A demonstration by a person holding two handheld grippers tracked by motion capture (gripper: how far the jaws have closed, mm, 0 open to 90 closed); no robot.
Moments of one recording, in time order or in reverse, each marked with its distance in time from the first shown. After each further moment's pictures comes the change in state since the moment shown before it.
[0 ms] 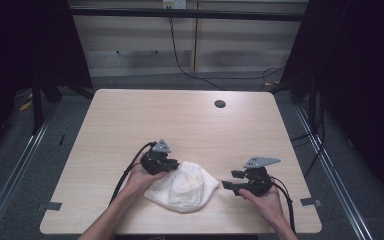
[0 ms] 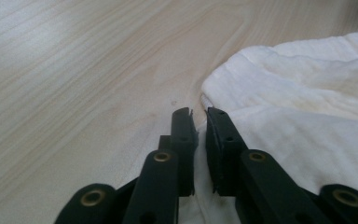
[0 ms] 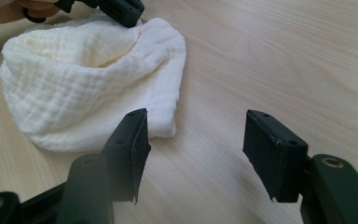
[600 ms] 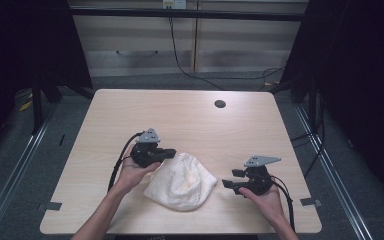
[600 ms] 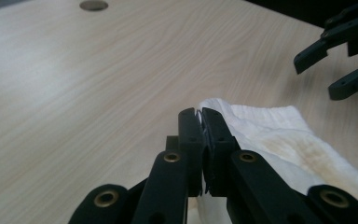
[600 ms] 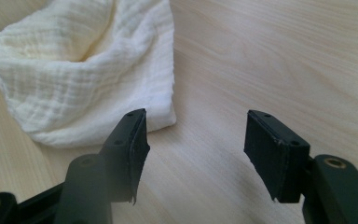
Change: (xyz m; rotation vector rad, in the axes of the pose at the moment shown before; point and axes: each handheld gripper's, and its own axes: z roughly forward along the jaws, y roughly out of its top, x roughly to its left) left arm -0.005 0.028 -0.060 -0.215 -0.022 -0.005; right arm -0.003 0.002 -0.001 -0.007 -0.004 0.005
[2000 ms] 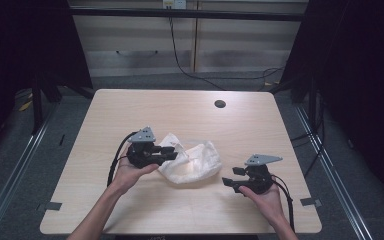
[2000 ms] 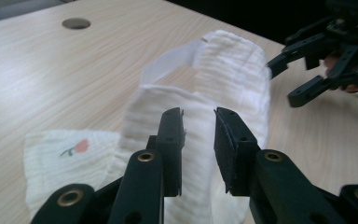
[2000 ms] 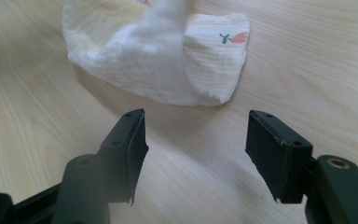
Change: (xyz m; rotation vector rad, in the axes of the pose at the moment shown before) left arm 0.000 -0.003 -0.010 -0.032 -0.068 -0.021; right arm 0.001 0.004 -0.002 -0.023 -0.019 0.004
